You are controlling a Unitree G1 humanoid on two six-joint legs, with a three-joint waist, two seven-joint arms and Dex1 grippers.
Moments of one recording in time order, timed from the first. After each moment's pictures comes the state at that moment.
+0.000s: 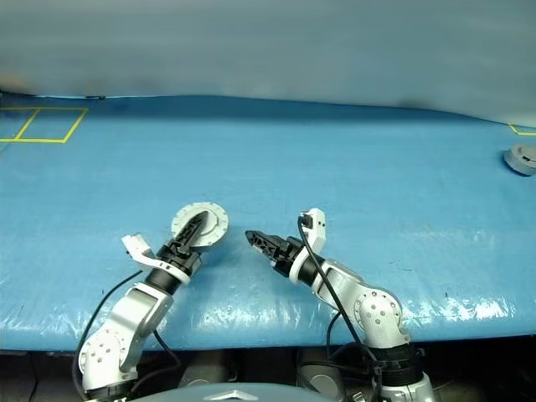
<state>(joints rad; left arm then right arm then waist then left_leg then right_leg) 0.06 0.05 0.27 -0.29 -1.57 0.60 0.09 -0.07 -0.22 0.13 -0.36 1.12 0.78 0.05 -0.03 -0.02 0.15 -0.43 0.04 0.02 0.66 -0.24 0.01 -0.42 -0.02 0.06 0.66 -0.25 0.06</state>
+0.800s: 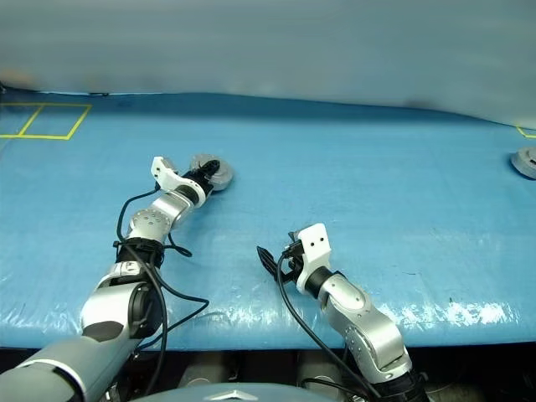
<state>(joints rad) -0.83 0.17 0.35 0.91 -0.94 0.39 -0.11 0.06 -0.27 0.29 -0.41 0.42 0.51 0.20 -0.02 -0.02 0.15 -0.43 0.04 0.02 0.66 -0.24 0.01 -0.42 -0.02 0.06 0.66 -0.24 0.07</state>
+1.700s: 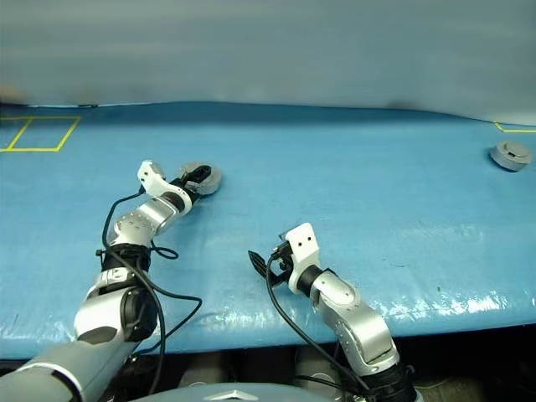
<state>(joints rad) -0.64 0.20 0.45 0.58 -0.76 0.66 -0.09 0.01 -0.20 0.31 -0.36 0.33 0.56 0.29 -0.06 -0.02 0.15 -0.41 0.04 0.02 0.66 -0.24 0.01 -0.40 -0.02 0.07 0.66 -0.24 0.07</state>
